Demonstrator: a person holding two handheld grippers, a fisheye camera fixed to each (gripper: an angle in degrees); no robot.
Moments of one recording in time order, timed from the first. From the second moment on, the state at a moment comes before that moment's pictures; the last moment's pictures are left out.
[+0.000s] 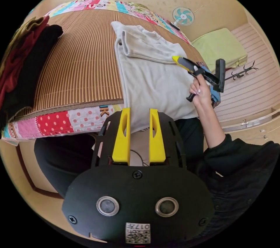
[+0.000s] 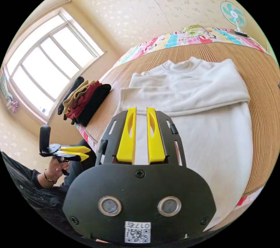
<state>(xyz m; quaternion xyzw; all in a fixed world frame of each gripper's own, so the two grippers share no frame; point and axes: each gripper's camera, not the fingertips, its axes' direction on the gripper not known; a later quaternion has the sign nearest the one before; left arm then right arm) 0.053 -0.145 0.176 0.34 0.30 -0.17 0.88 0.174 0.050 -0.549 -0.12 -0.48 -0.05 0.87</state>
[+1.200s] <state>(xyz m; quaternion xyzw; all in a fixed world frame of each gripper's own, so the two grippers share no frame) -0.136 0.056 0.103 0.44 0.67 0.13 0.58 0.568 0.272 -0.659 -0.08 -0.78 0.11 0.61</state>
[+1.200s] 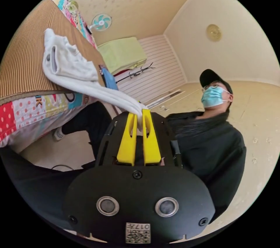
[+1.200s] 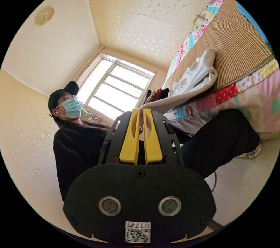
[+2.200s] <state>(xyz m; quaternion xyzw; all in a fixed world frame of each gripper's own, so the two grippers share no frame) -0.164 -0.145 0.153 0.41 0.48 -0.27 0.73 0.240 0.199 -0.563 -0.01 -0.20 -0.08 0.98</state>
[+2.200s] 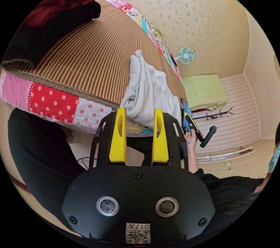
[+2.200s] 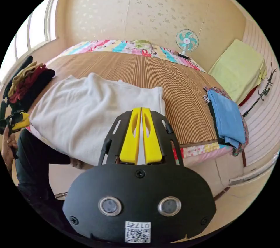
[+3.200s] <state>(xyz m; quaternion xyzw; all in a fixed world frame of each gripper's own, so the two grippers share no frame) 0.212 -0.295 0.056 0.45 0.45 0.15 0.76 0.528 0.325 -0.523 -0.20 -0.51 0.16 0.82</state>
